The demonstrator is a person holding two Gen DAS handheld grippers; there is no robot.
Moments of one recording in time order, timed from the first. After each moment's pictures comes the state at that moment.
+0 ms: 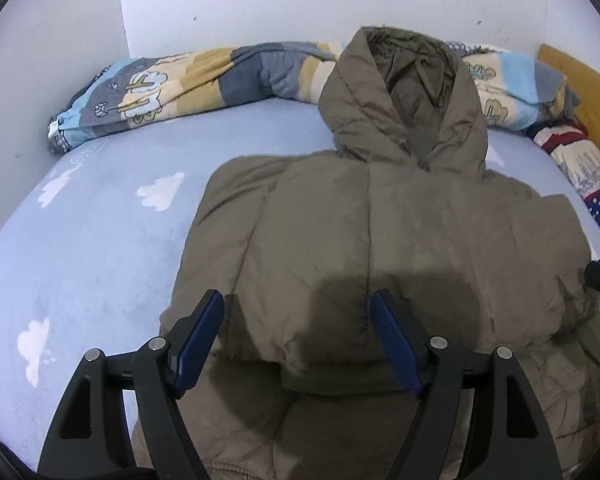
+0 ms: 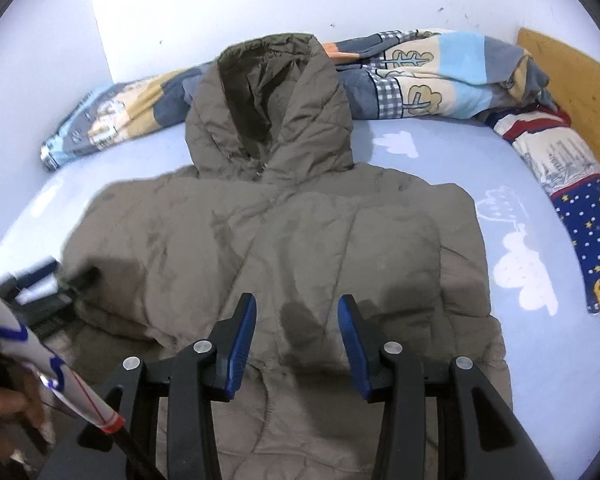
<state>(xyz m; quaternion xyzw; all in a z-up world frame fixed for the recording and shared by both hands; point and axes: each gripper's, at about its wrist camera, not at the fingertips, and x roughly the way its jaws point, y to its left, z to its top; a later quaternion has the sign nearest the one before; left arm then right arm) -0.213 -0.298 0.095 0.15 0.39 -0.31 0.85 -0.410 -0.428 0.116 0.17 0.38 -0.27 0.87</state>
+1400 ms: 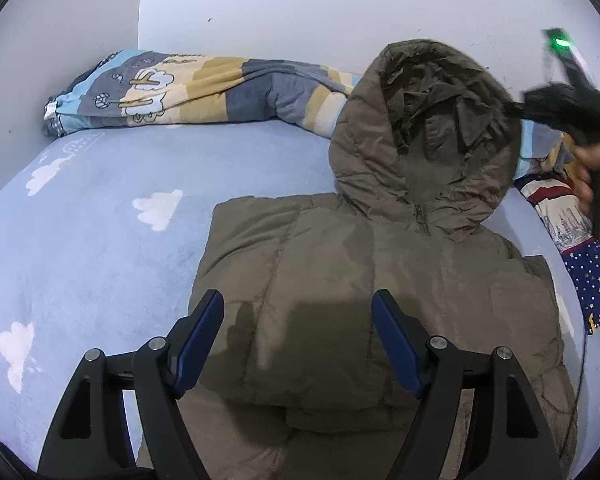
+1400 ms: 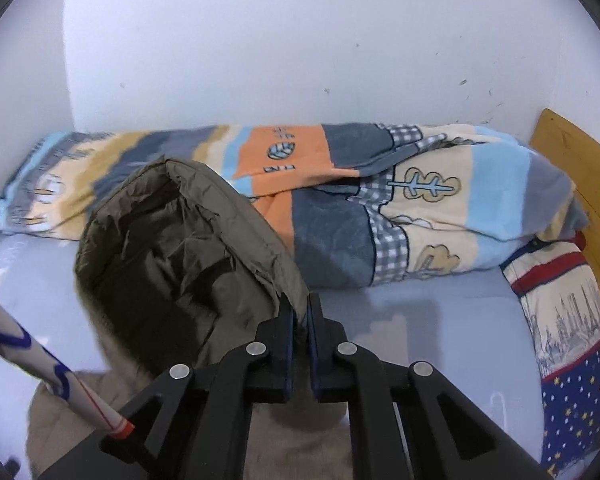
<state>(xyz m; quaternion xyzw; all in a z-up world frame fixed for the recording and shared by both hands) -0.183 -0.288 0.123 0.07 0.40 -0.33 0.85 -0.237 -0.593 0.223 0.08 0.34 -0.32 0.88</state>
